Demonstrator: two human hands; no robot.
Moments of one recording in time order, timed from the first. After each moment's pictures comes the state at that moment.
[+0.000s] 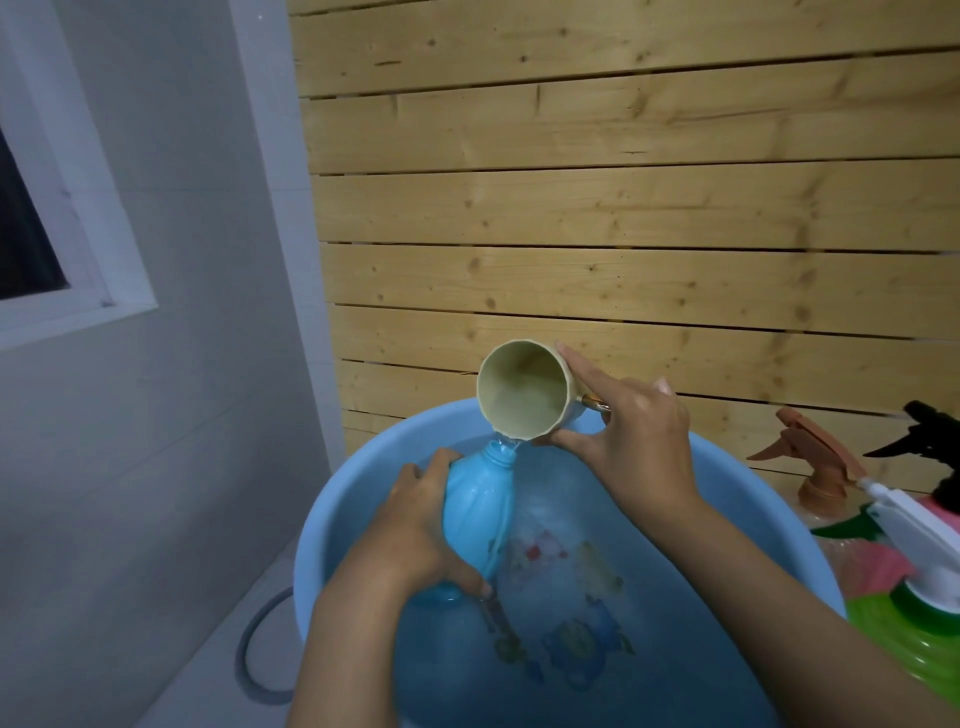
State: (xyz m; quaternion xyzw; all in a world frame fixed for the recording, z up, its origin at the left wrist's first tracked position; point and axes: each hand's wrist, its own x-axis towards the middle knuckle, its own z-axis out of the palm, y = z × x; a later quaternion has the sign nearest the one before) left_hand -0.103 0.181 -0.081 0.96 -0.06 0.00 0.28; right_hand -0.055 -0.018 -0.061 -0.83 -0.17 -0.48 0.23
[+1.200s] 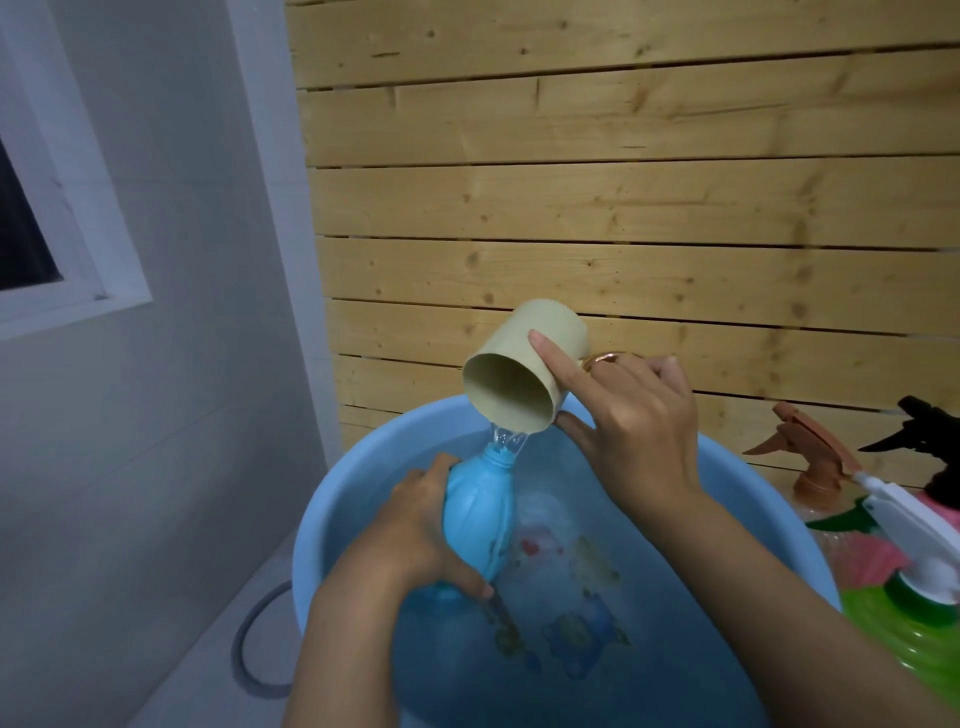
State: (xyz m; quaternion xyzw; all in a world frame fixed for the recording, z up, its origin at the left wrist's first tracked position) left_hand -0.100 0.184 -0.086 0.95 -0.07 -0.03 0.30; right_hand -0.062 -0.019 -0.052 -0.76 -0.21 -0.61 0.03
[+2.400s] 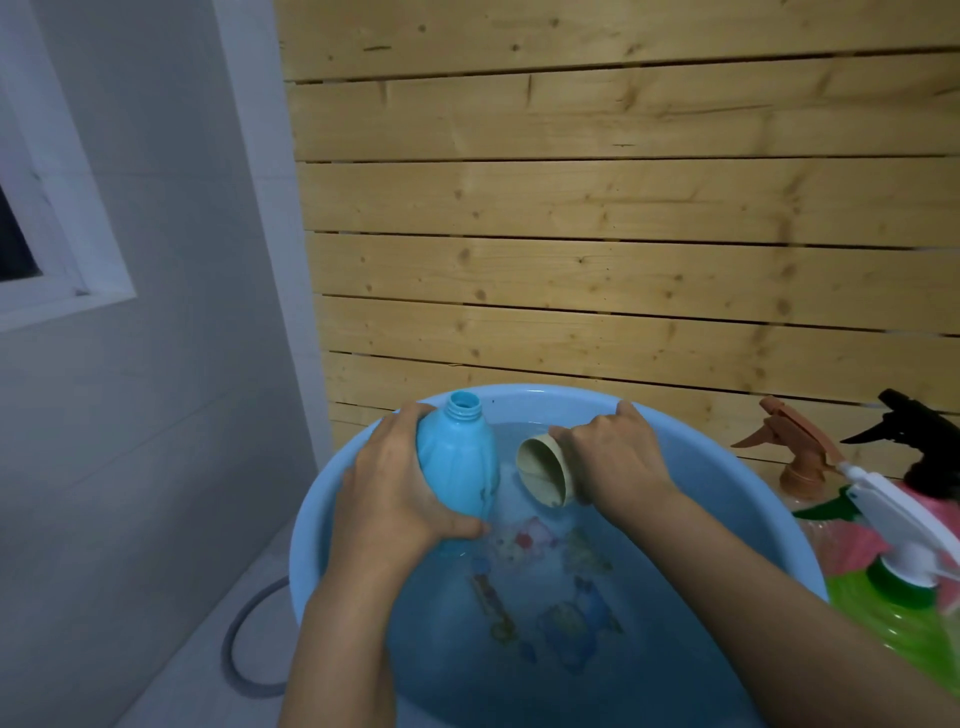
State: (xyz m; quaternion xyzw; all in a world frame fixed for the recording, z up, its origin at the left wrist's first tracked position) left_hand -0.114 0.176 -0.068 0.92 -0.03 0.22 0.33; right_hand -0.048 -0.020 -0.073 -0.95 -0.13 -0.18 -0.21
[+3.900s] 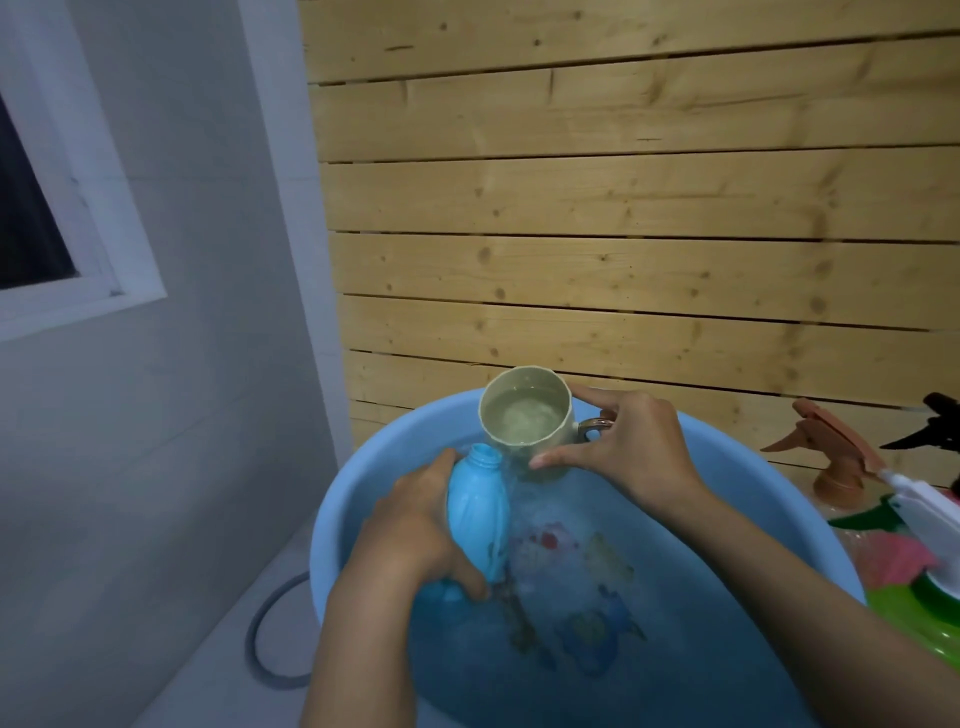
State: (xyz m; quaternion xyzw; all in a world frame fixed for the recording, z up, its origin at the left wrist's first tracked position) left_hand -0.105 0.187 -0.083 0.97 -0.02 -0.02 0.25; right_hand -0.066 -0.012 -0.057 -0.89 -0.08 -0.18 0.41
